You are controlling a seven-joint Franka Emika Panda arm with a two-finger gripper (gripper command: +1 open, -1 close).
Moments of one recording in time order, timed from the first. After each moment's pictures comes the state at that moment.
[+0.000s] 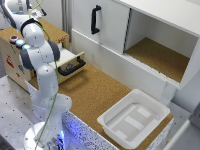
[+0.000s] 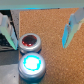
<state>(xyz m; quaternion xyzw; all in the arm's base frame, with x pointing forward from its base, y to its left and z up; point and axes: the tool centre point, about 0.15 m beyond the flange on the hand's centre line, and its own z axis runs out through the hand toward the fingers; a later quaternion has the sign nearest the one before) 0.180 0.512 0.542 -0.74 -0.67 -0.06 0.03</state>
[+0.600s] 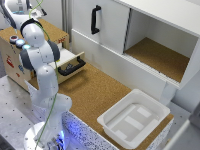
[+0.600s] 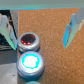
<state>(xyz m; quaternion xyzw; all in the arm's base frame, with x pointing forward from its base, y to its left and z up) 0.187 0.506 0.541 -0.75 -0.66 -0.06 0.03</state>
